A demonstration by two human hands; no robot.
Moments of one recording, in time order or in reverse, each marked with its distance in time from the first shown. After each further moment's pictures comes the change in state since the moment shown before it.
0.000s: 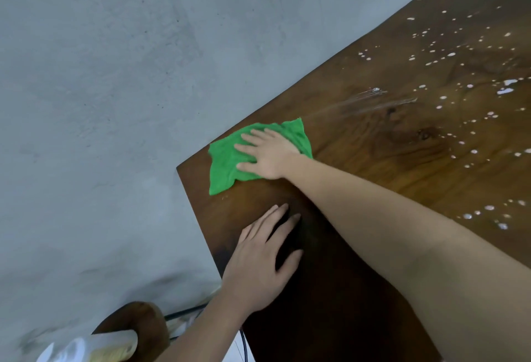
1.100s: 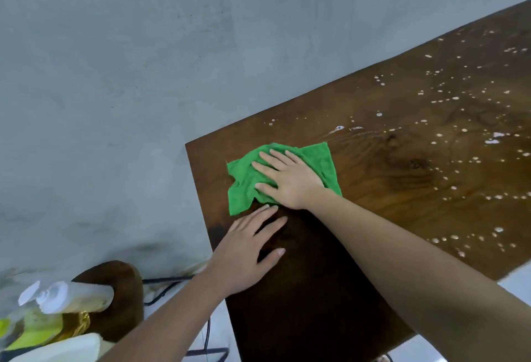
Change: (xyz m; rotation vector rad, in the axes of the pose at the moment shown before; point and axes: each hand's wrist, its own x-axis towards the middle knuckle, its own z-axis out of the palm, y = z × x) left_hand -0.019 -0.003 0.002 -0.023 0.017 -0.020; right_hand -0.082 -0.007 0.021 0.003 0.003 -0.078
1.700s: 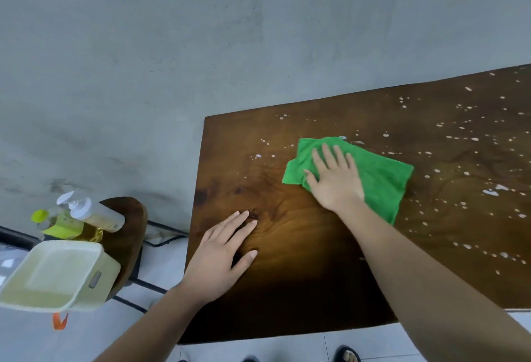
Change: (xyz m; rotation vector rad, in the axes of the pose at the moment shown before) left_hand -0.046 0.109 0.032 -0.008 0.104 -0.472; right_hand -0.077 0.106 -0.025 -0.076 0.006 0.199
